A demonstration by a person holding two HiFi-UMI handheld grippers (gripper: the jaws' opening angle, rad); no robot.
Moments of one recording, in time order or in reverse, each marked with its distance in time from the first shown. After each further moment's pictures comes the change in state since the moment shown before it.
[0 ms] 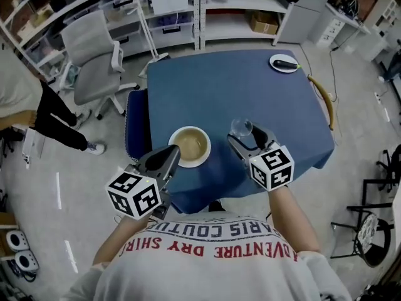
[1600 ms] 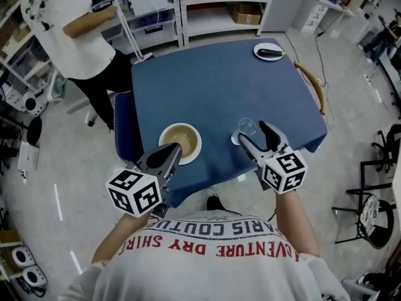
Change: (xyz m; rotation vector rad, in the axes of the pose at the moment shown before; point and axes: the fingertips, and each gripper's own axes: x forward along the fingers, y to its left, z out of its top) left arm 0.025 -0.032 -0.015 0.020 0.058 -0.102; right arm -0.072 -0.038 -0.022 0.139 -0.083 -0.136
